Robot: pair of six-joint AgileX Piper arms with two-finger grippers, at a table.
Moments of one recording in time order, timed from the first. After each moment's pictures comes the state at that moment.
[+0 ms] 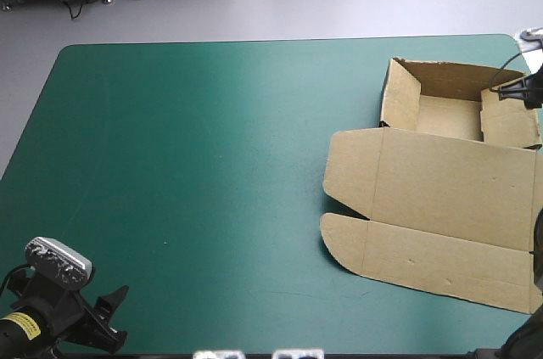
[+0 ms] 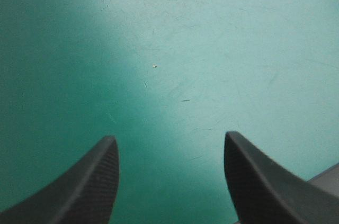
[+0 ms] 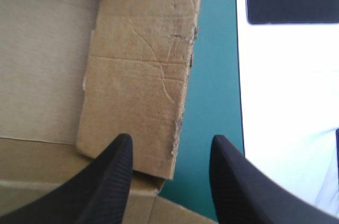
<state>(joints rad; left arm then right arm) -0.18 0.39 -0.75 -0.14 1.26 0.25 -0.31 1.78 -1.87 -0.13 1.21 -0.27</state>
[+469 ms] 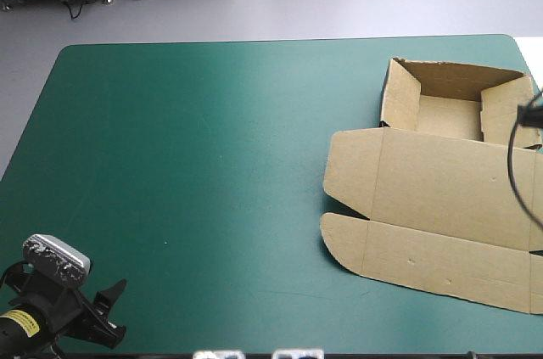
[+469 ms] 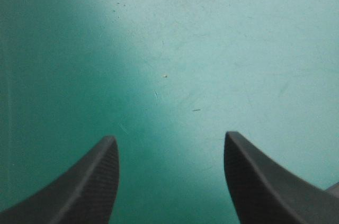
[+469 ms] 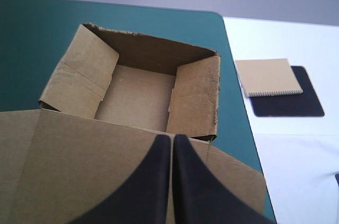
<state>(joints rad) -0.18 0.39 -0.75 -0.12 1.22 0.26 -0.31 1.04 -1.64 0.11 1.23 -0.26</state>
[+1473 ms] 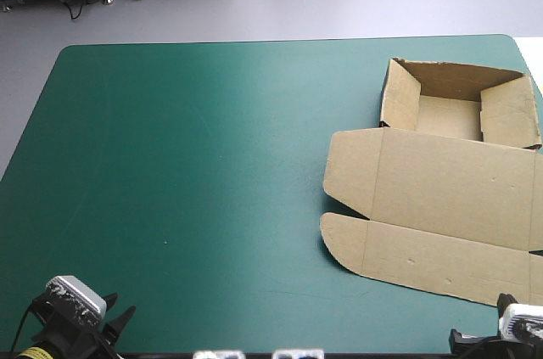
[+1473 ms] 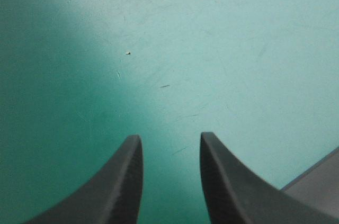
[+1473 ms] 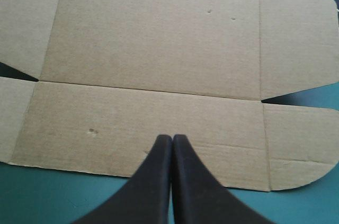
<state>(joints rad) -0.21 0.14 -0.50 -0.18 1.17 0.33 -0.31 -0.02 -0.65 0.13 1.23 -0.13</state>
